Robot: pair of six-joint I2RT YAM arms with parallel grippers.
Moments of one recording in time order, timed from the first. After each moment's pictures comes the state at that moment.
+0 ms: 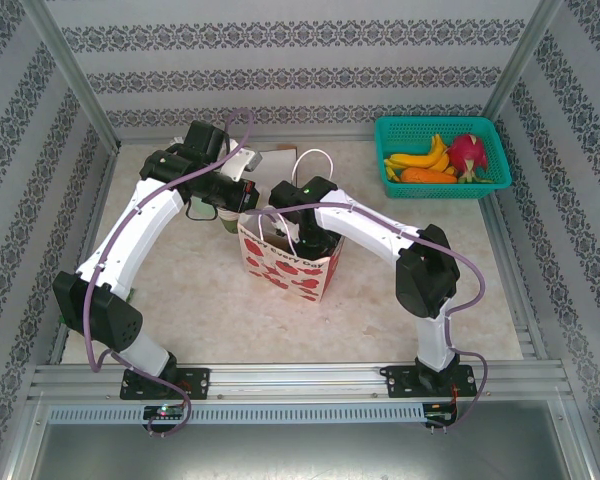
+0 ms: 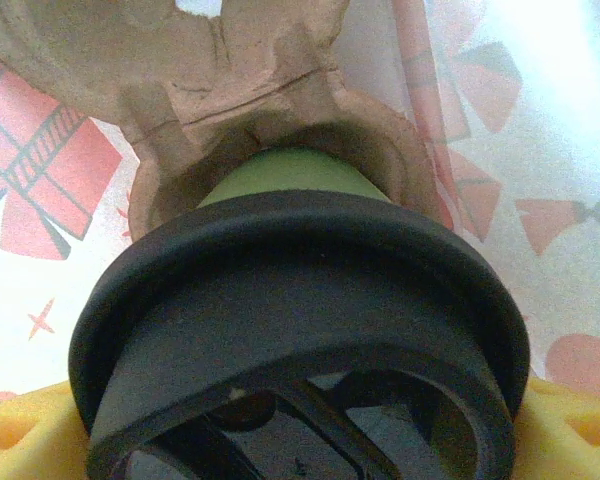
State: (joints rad) left arm -0.33 1.59 1.68 -1.09 0.43 0.00; right arm 0.78 1.98 1.75 -1.36 0.00 -0.01
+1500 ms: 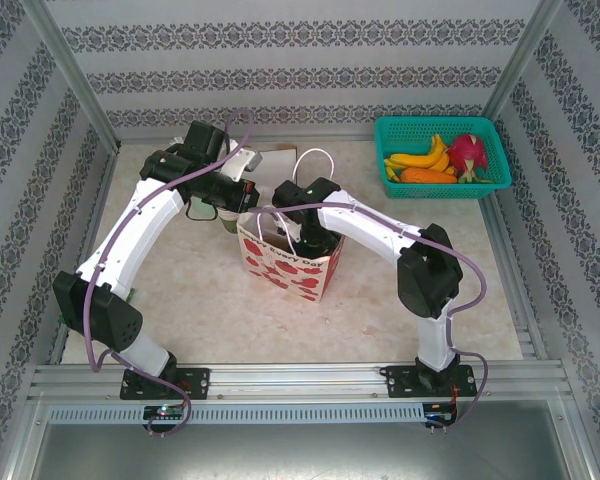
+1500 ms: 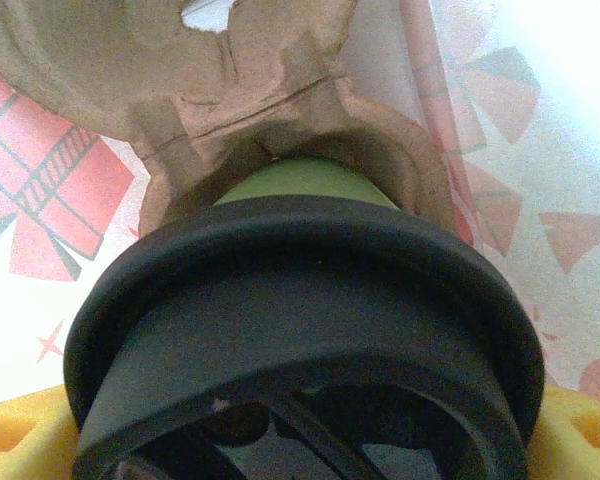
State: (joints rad) left arm -0.33 1.59 1.68 -1.09 0.44 0.00; right arm 0.76 1.98 1.71 -1.31 -0.05 0.03
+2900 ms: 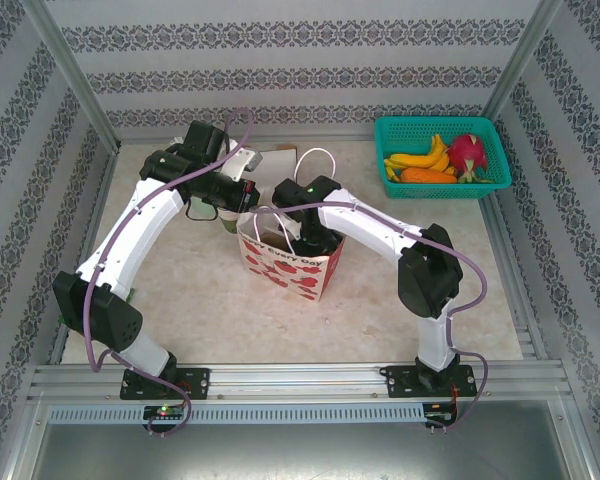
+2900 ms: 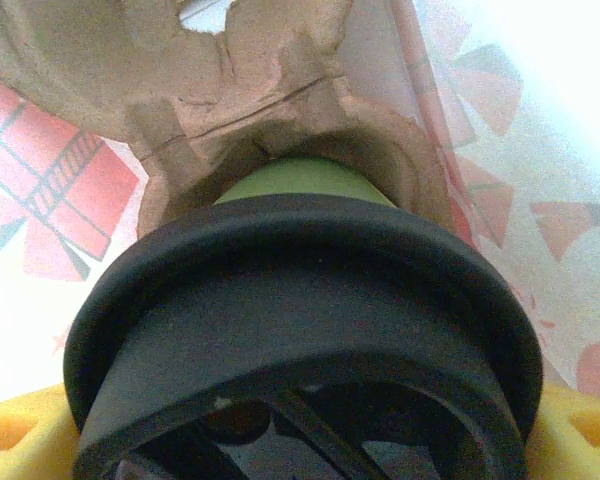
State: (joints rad) left arm -0.33 1.59 1.68 -1.09 0.46 -0.01; right arm 0.76 1.97 1.74 -1.33 -0.05 0.09
